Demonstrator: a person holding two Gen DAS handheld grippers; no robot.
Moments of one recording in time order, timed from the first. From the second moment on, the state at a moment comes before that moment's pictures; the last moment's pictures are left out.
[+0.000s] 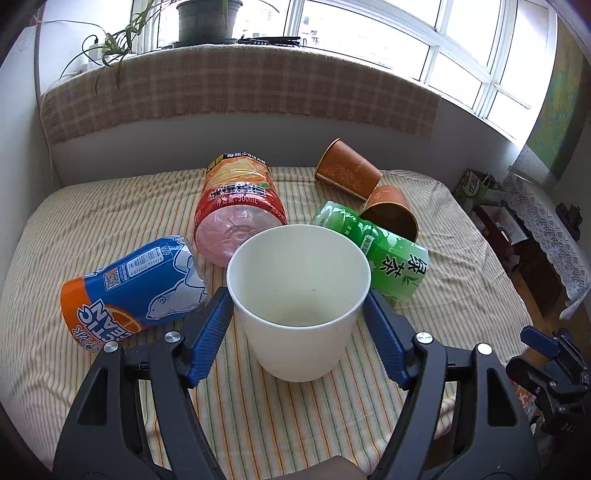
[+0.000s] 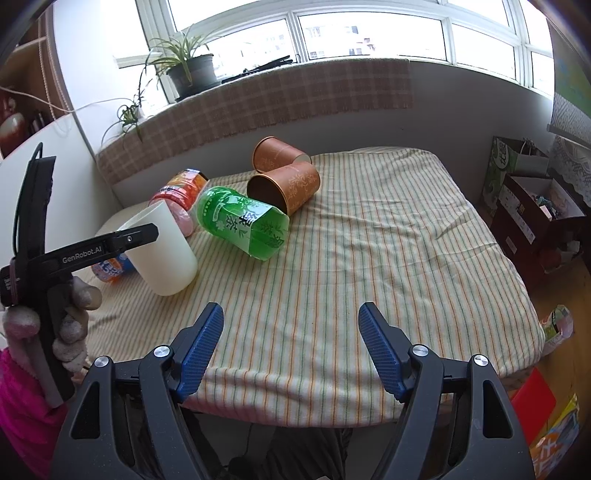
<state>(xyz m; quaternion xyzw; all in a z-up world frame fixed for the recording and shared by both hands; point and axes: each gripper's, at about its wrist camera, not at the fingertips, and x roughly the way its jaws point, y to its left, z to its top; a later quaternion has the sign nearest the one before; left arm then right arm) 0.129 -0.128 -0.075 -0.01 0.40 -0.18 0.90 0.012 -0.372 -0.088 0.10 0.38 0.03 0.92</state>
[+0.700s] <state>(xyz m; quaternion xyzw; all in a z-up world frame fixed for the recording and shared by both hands) 0.122 -0.126 -0.080 -0.02 0.40 -0.19 0.90 0.009 -0.359 -0.065 0.07 0.34 0.00 0.94</state>
